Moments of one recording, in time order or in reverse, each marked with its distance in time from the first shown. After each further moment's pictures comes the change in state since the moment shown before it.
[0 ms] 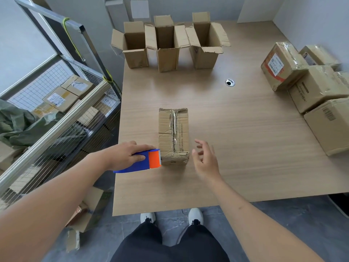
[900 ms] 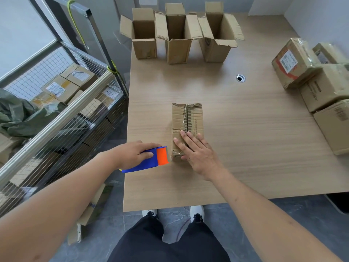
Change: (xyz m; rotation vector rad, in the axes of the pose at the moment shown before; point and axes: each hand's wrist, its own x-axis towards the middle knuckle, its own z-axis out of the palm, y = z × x) left_hand -0.001 -0.035 0.014 -0.070 -0.022 -0.054; right_hand 0.016 -0.021 0.040 -0.888 -0.159 -0.724
